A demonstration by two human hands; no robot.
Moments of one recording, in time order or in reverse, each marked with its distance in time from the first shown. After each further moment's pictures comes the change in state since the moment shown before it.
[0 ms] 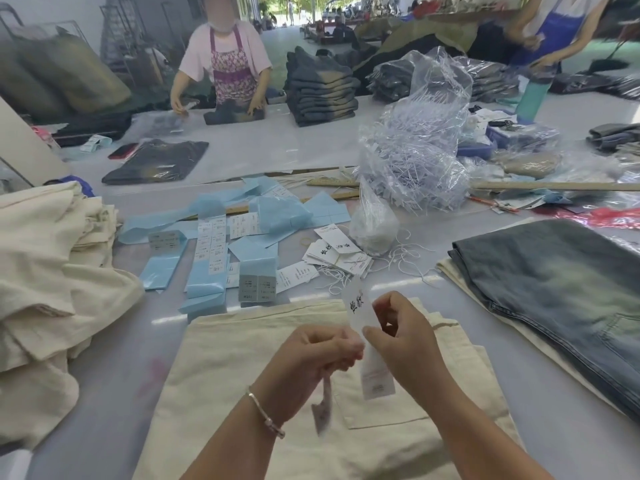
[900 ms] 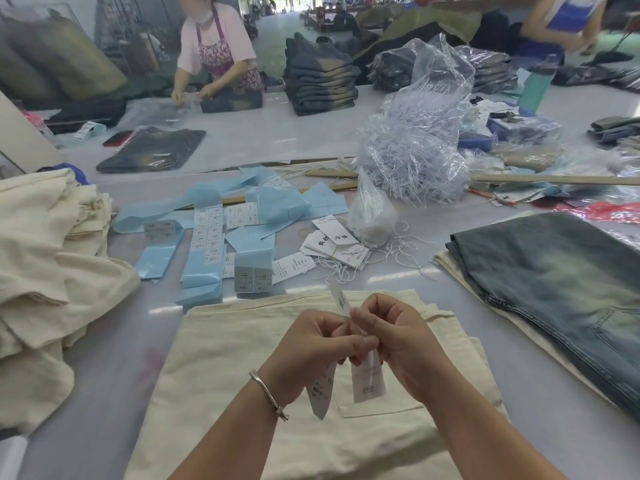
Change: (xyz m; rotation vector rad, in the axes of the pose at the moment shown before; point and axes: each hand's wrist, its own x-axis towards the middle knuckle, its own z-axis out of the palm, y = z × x) left_hand 0.013 -0.013 0.004 0.195 0.076 -0.034; right_hand -0.005 -0.008 -0.005 0.637 -0.367 0.164
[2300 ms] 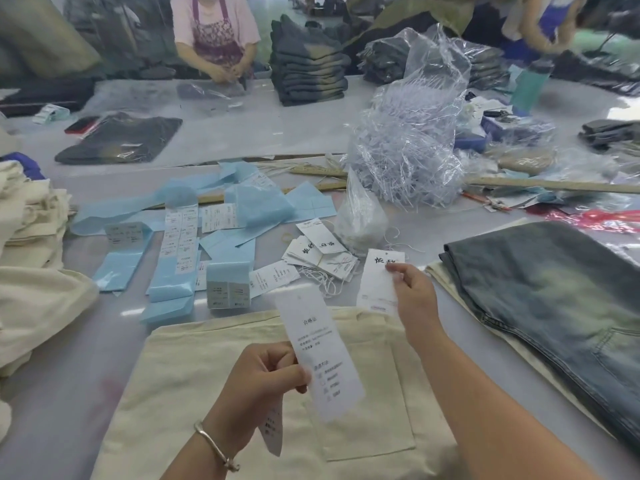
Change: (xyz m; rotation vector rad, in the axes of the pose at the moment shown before) left_hand 0.017 -0.033 -0.039 -0.058 0.177 -0.016; right_hand 0.121 0.029 -0.104 -0.449 0.660 -0.050
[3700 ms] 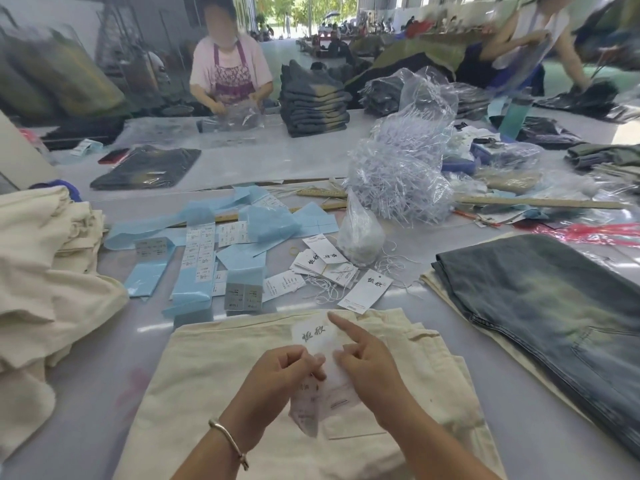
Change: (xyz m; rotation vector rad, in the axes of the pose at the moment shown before) left_hand -0.044 0.022 0.021 0.149 0.031 -0.096; right_hand -0.157 -0.039 0.003 -0.025 -0.462 0.015
